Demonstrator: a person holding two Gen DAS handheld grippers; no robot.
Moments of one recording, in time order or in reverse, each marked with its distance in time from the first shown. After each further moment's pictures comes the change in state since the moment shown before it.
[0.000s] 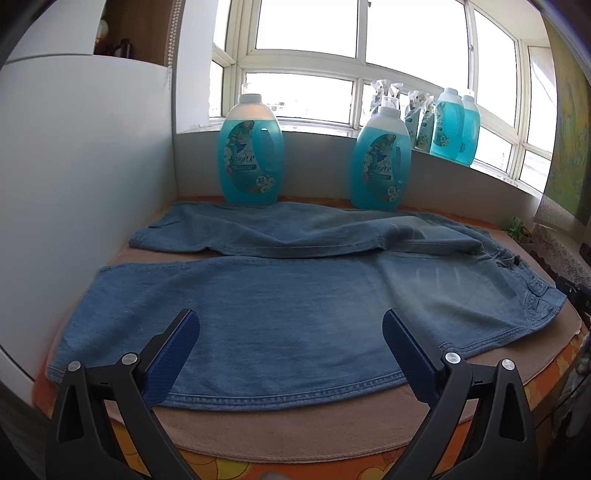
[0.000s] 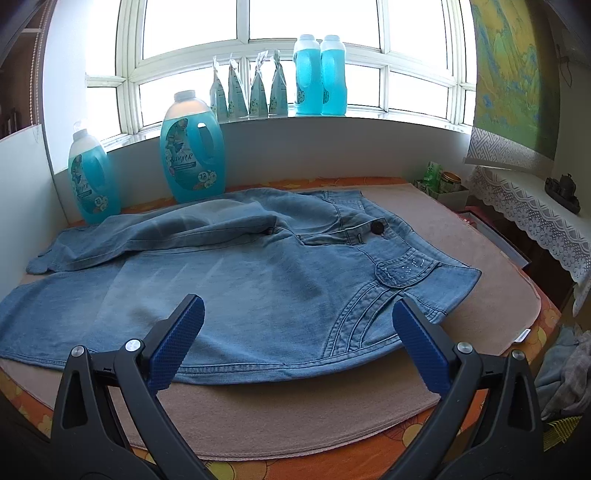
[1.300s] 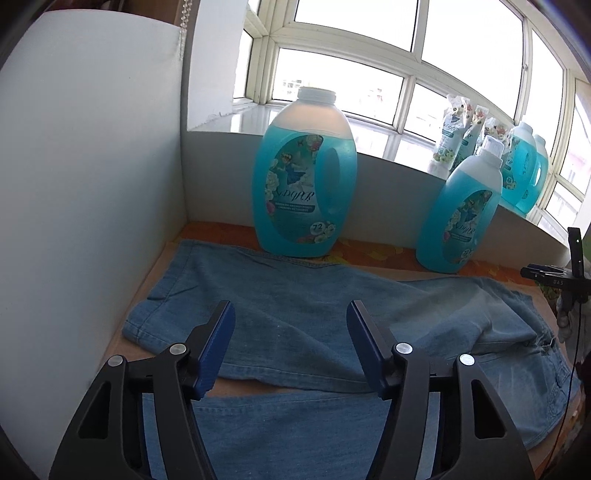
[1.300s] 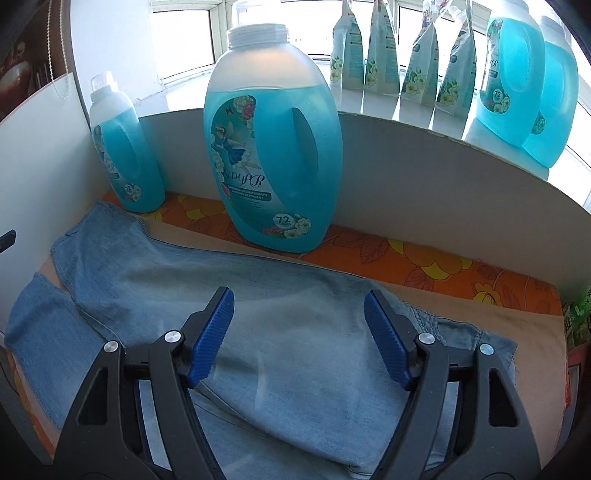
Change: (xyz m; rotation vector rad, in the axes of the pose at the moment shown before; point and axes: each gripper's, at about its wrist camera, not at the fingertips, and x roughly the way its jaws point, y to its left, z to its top) left arm 0.159 0.104 0.150 -0.094 0.111 0.002; right arm 0.308 0.118 0.207 -0.333 0.319 0.412
